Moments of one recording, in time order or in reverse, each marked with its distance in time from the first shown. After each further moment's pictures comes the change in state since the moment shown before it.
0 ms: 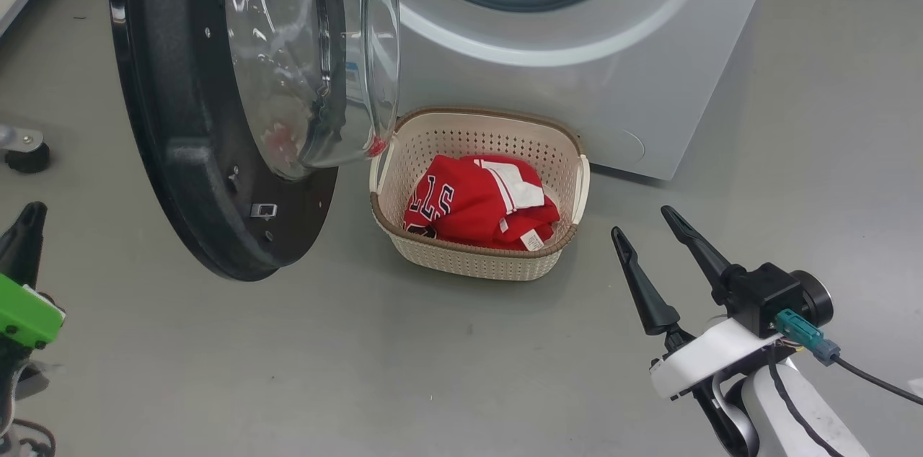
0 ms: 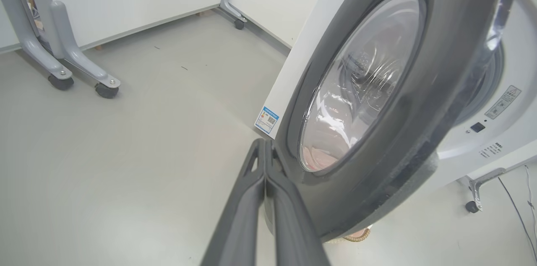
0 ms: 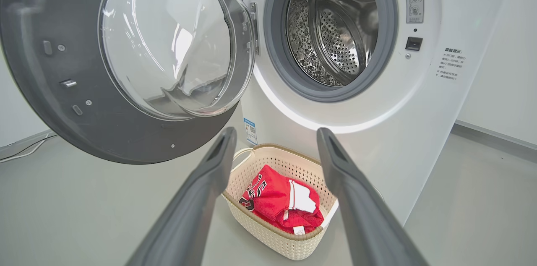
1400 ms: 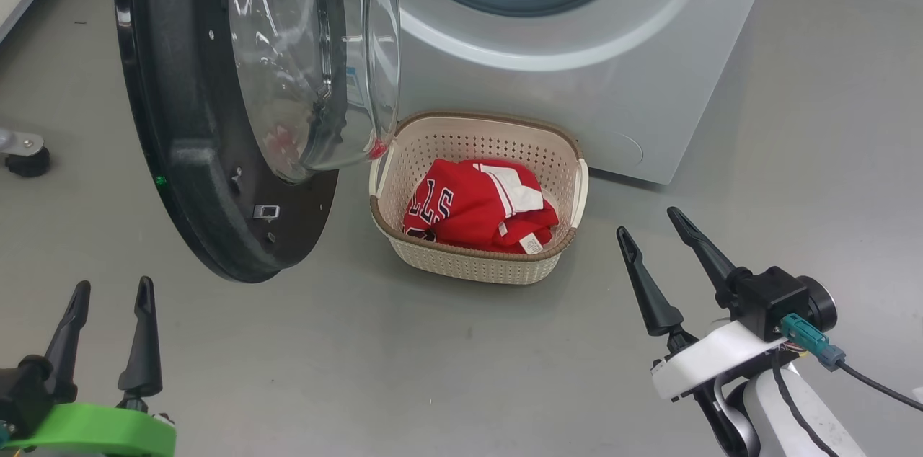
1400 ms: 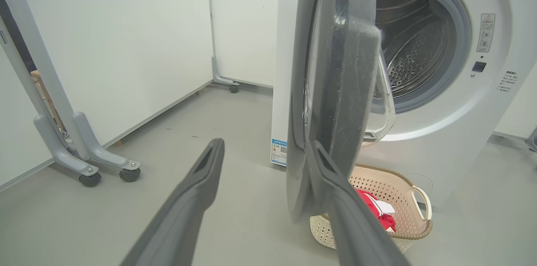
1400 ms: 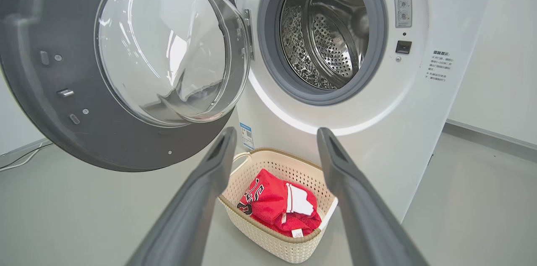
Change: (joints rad) left arm 0.258 -0.008 -0.236 0.084 0.327 -0.003 -0.796; right arm 0.019 0.016 -0.024 -0.018 -0.002 -0.008 0.000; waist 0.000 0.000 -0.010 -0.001
